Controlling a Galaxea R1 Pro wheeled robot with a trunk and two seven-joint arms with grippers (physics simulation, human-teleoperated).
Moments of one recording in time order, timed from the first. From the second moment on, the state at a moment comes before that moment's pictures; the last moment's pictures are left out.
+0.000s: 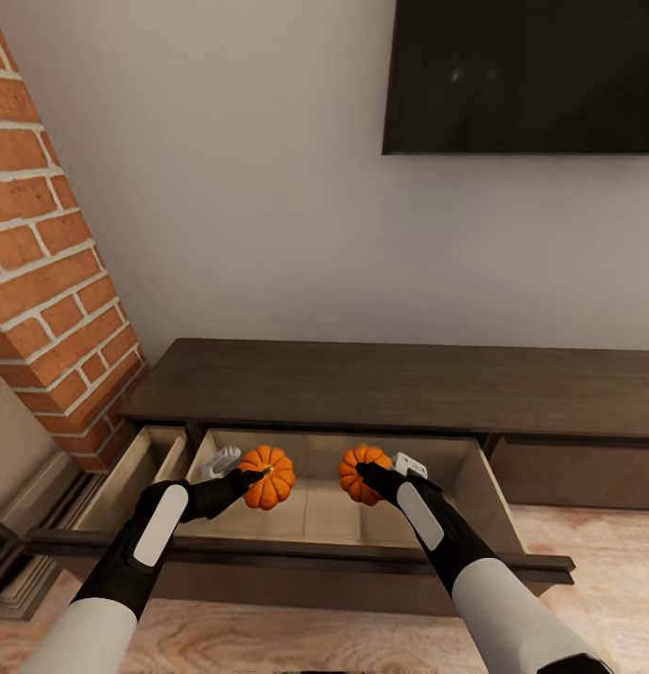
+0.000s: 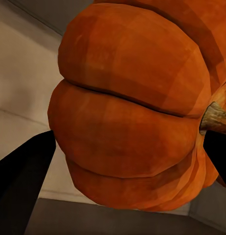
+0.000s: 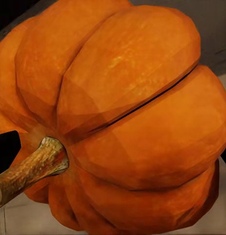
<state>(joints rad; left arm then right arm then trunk) -0.57 0.03 0.02 -1.00 0.78 0.77 0.11 -0.71 0.10 0.18 -0.68 -0.72 0.35 -0.23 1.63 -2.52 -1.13</state>
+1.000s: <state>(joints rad) -0.57 0.01 0.02 -1.02 0.78 0.68 0.31 -0.71 0.10 0.18 -0.67 -0.72 0.35 -0.23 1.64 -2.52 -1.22</state>
